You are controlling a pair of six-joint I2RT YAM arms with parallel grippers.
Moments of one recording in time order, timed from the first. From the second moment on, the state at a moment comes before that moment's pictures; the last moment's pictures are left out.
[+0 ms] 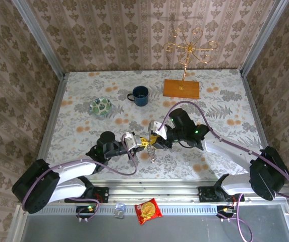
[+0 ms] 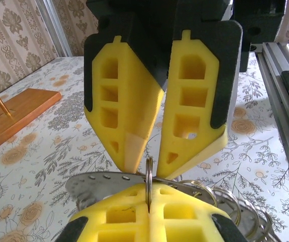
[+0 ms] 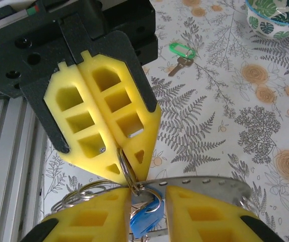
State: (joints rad) left arm -0.78 1.16 0.27 0.69 0.56 0.24; right arm 0.69 1.32 0.84 -0.24 -0.55 -0.44
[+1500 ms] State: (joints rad) left arm -0.76 1.17 0.27 0.75 0.63 0.20; right arm 0.68 1.32 0.80 -0.31 -0.52 -0.49
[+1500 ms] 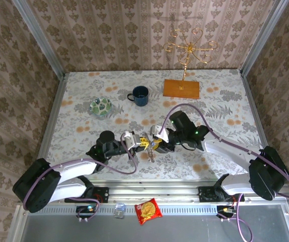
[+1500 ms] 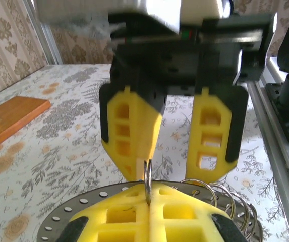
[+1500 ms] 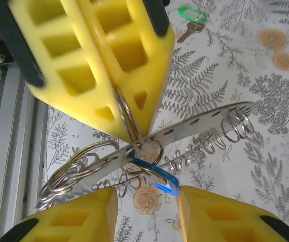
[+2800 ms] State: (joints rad) left arm -0.75 1.20 0.27 0.82 0.65 0.19; right arm 0.68 1.25 0.84 -0.38 -0.50 -0.51
